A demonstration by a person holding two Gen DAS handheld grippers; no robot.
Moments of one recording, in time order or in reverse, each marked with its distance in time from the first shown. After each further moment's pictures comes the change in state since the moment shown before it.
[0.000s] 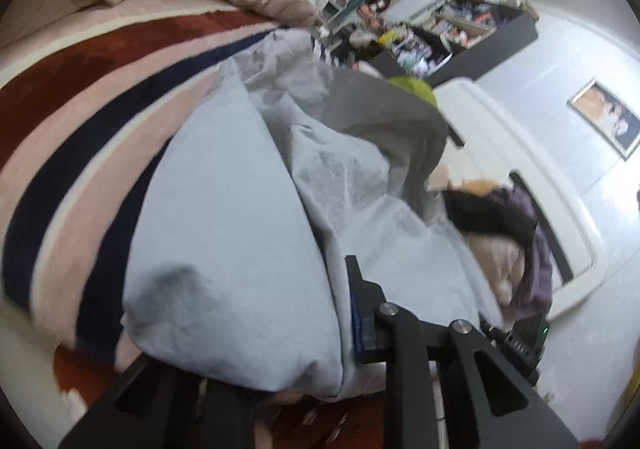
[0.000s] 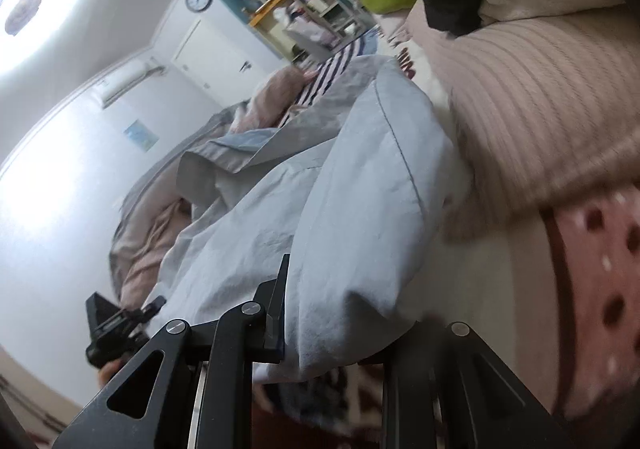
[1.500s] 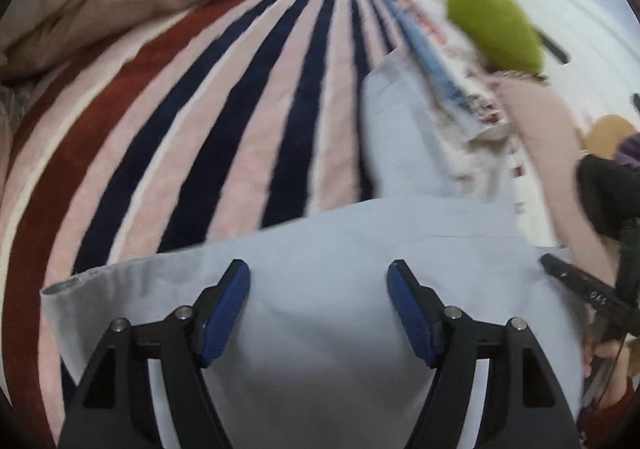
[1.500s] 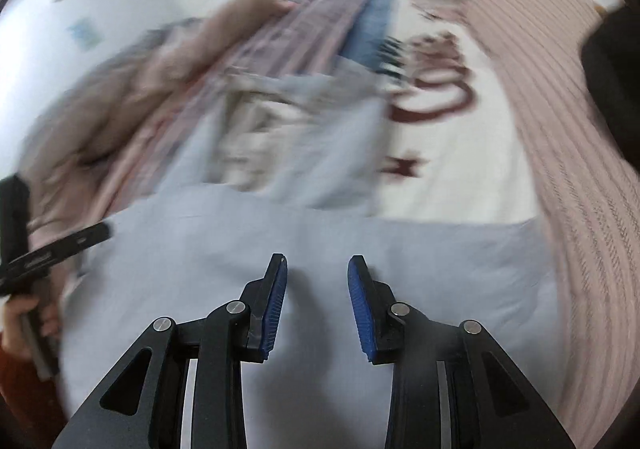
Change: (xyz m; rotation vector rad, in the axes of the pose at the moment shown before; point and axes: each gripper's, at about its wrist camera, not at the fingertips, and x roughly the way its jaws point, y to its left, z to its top) left arm 0.241 -0.016 0.204 0.295 0.230 0.450; right arm 0.245 -0.018 0.169 -0.211 0.286 -0.366
